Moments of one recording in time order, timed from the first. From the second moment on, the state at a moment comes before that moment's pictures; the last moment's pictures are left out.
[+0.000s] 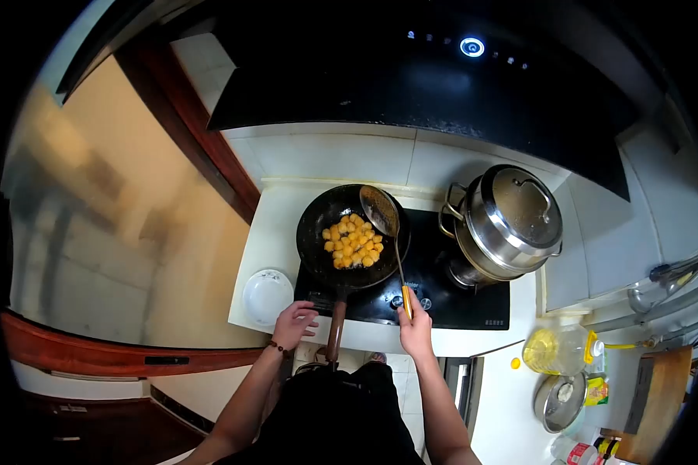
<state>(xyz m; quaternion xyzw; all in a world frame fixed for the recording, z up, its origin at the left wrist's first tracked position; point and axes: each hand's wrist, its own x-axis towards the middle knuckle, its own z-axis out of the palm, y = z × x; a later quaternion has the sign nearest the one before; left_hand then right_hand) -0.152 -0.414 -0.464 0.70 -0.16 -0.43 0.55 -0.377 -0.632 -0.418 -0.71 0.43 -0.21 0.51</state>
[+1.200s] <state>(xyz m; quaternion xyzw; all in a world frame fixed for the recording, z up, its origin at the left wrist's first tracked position) -0.105 -0.383 -0.500 0.56 -0.31 -0.64 0.43 -0.362 -0.439 -0.382 -0.50 0.56 -0.31 0.59</state>
